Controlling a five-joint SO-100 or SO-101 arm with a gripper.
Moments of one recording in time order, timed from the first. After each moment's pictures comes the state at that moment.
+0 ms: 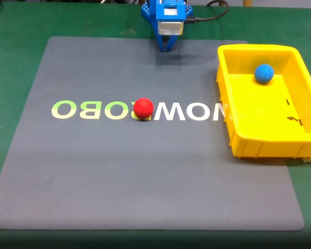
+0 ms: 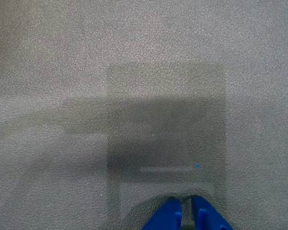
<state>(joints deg) 2.4 189.8 175.9 77.2 -85.8</state>
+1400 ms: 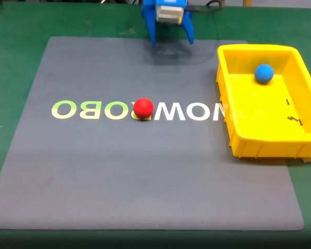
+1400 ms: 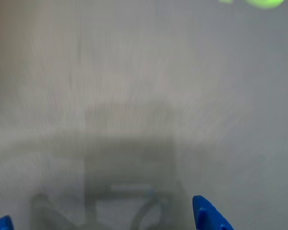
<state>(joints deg) 8.5 189.8 166.7 73.4 -97.6</state>
